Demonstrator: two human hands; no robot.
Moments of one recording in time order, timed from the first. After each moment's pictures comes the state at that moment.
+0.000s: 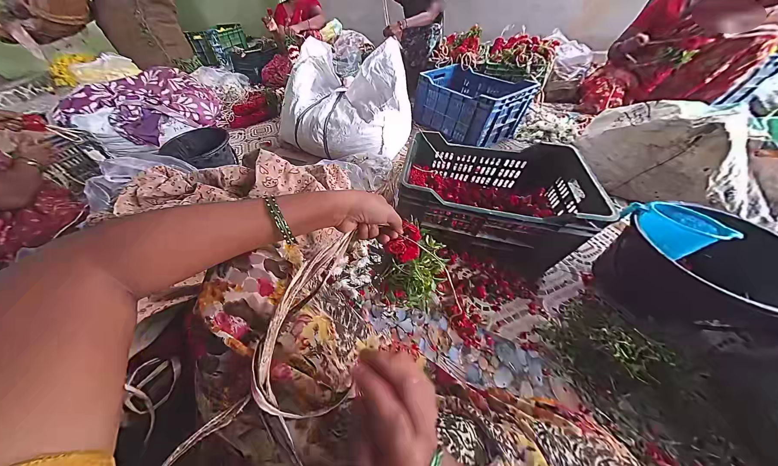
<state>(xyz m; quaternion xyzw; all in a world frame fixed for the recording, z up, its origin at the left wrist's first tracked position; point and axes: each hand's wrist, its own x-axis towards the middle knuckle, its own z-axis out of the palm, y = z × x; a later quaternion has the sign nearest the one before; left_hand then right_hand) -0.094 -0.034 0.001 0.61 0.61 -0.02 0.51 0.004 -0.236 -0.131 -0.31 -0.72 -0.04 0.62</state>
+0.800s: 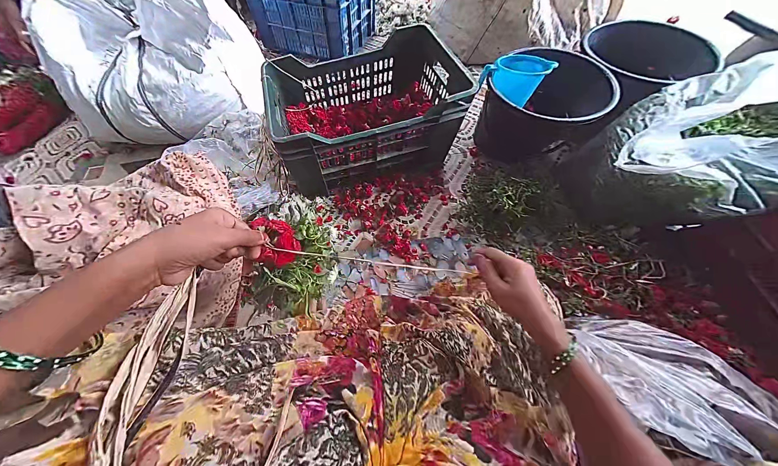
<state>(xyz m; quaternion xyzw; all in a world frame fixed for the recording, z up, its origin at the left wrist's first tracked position) -0.124 -0.007 -0.054 0.61 0.54 -0.04 0.58 0.257 -0.234 -0.210 -0.76 -0.55 0.20 0.27</state>
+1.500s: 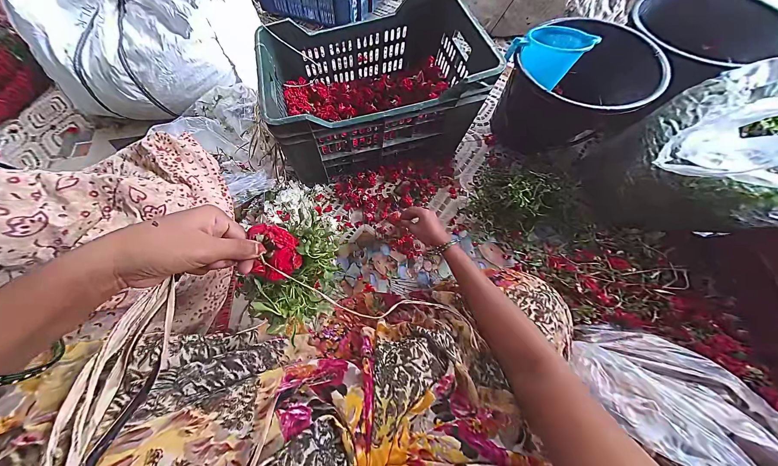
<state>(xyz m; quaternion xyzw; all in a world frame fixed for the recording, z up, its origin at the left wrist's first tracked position) -0.128 0.014 -0.066 0.68 0.45 -0.11 0.57 0.271 -0.045 -0.385 -0.68 -0.60 0.33 0.27</state>
